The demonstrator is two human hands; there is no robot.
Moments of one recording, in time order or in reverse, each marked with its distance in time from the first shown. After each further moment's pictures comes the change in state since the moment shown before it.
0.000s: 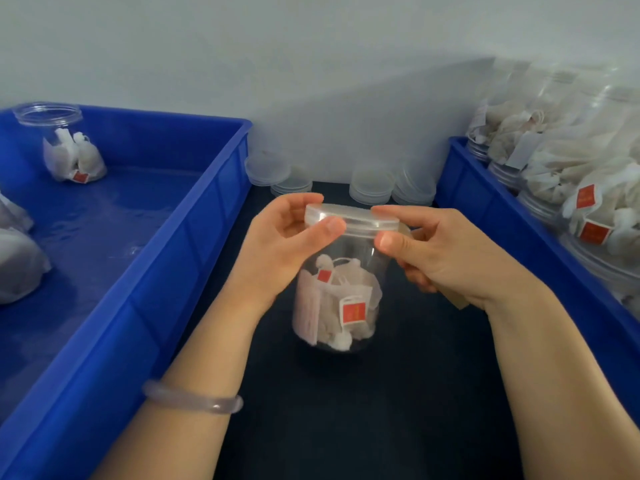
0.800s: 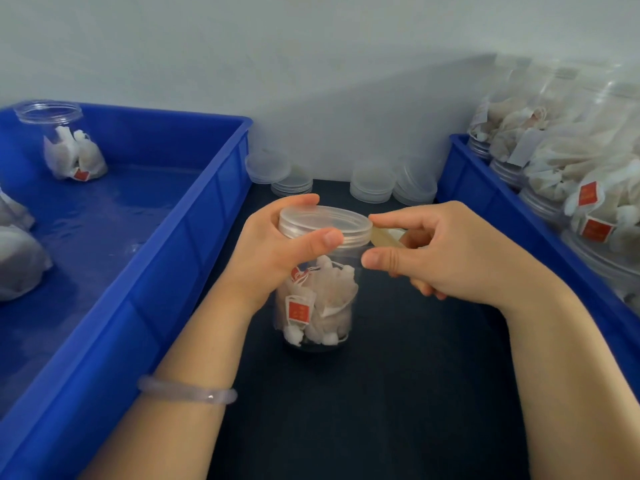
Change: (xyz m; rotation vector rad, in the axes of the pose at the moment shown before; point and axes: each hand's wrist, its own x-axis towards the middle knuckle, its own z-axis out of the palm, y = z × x) left_hand 0.001 -0.003 -0.007 0.086 -0.015 -0.001; right_hand -0.010 -0.014 -0.001 -0.259 -0.021 -0.067
